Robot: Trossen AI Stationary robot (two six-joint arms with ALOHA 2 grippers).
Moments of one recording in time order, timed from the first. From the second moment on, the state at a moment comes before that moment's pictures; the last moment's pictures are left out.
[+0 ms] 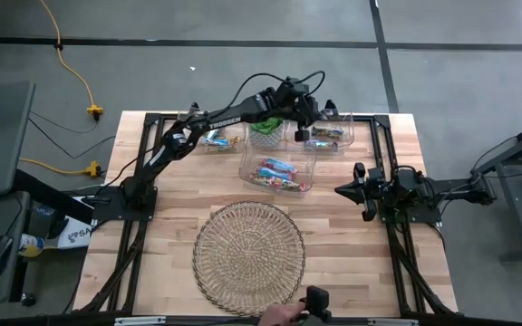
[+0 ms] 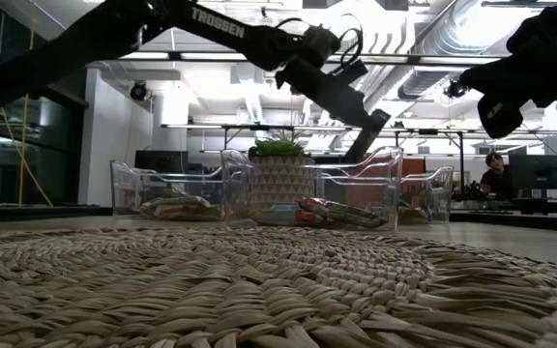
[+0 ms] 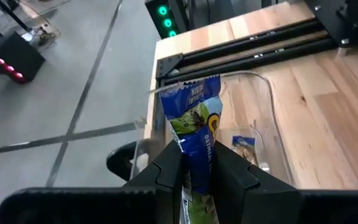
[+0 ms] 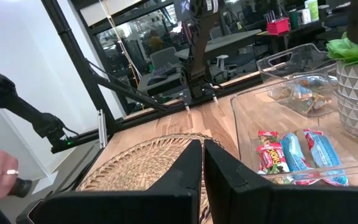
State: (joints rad) left arm 0.43 2.38 2.30 -0.37 0.17 0.52; right arm 0.07 0.02 0.01 0.04 0.05 0.36
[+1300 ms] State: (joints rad) left arm 0.42 2.48 2.30 -0.36 0.17 0.49; right arm 0.07 0.02 0.01 0.04 0.05 0.36
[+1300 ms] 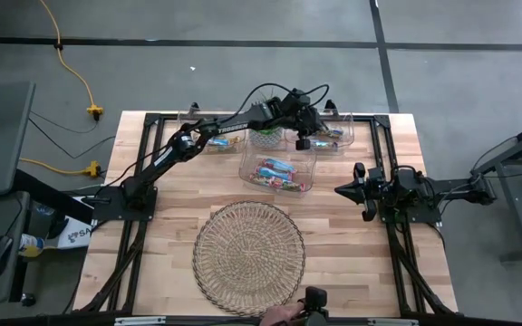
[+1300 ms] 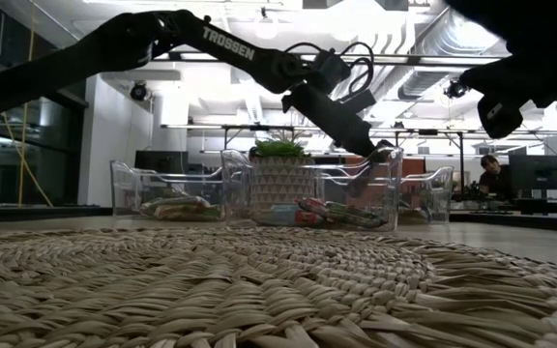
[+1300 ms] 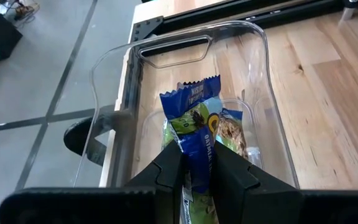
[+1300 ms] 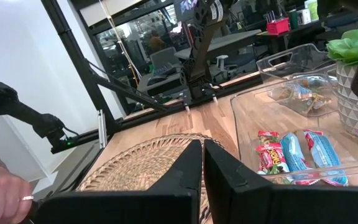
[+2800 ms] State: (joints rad) left arm 0.42 2.48 2.30 -0.38 0.11 0.49; right arm 0.07 0.02 0.01 0.04 0.05 0.36
